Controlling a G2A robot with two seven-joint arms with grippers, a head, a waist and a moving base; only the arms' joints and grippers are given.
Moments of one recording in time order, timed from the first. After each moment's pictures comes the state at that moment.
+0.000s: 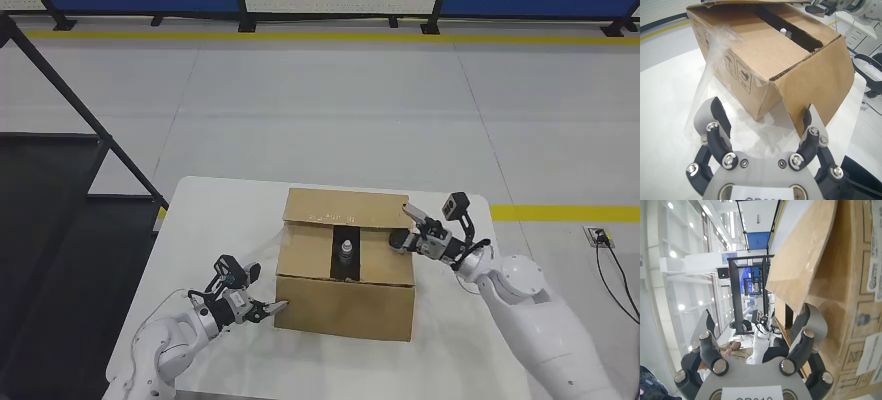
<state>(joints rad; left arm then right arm) 1.18 -1.19 -1.43 -1.42 1.21 -0.79 -0.13 -0.71 -1.09 1.08 -1.09 0.68 -0.21 0.78</state>
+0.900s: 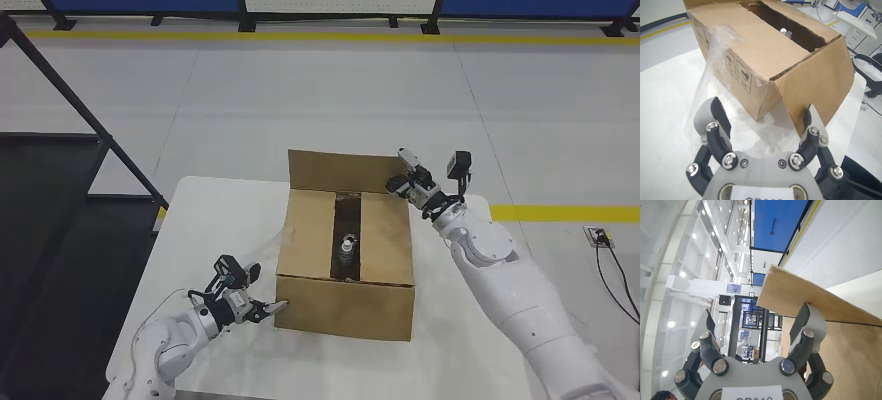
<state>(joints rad) 1.18 -1.19 -1.43 -1.42 1.21 -0.79 -0.13 -0.46 -1.21 0.92 -0.87 0.59 -0.33 0.43</state>
